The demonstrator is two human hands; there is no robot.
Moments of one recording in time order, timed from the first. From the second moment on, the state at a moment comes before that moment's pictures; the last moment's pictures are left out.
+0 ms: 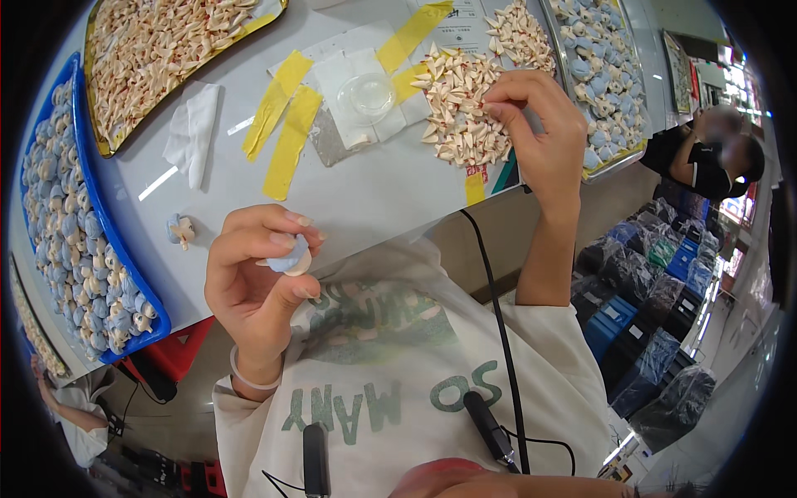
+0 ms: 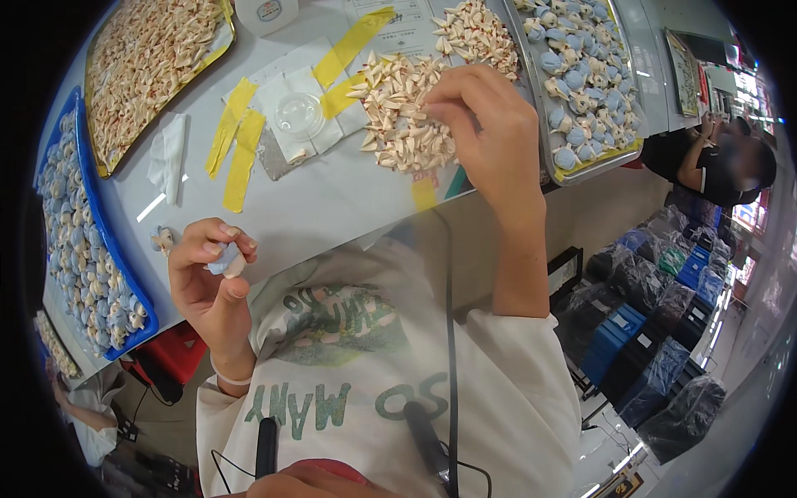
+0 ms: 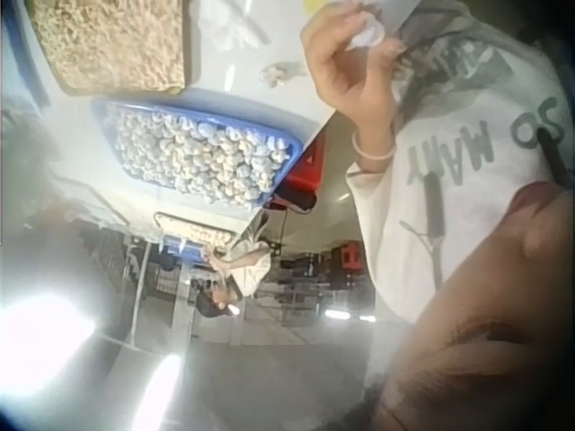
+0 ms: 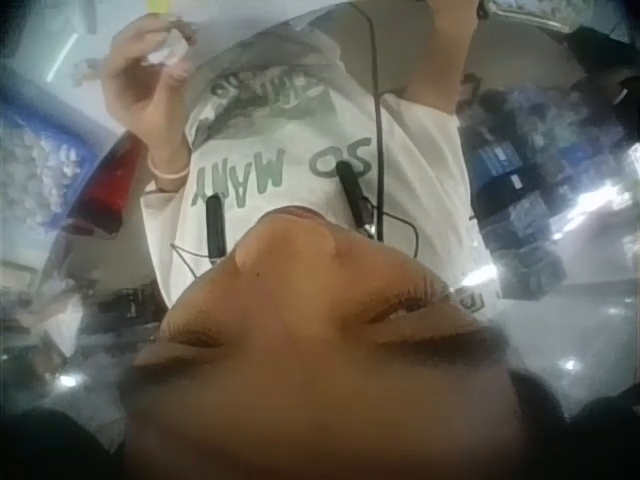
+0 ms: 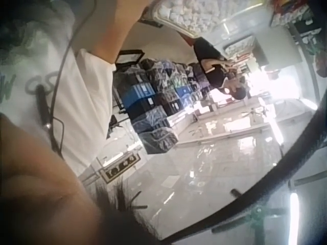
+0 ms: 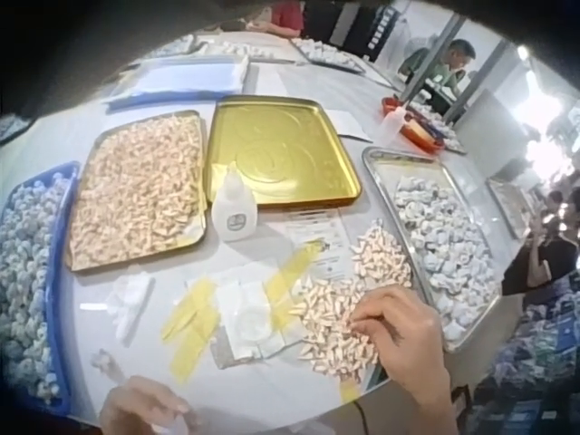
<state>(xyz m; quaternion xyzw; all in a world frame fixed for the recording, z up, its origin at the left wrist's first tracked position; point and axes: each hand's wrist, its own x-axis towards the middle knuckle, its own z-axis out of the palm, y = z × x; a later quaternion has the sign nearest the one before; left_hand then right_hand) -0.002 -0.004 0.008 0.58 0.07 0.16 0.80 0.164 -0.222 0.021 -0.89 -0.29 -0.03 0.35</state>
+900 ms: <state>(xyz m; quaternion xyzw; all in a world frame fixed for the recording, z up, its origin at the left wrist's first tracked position) -0.009 0.008 0.005 0.51 0.06 0.13 0.85 0.145 -0.238 0.033 -0.71 -0.12 0.09 0.69</state>
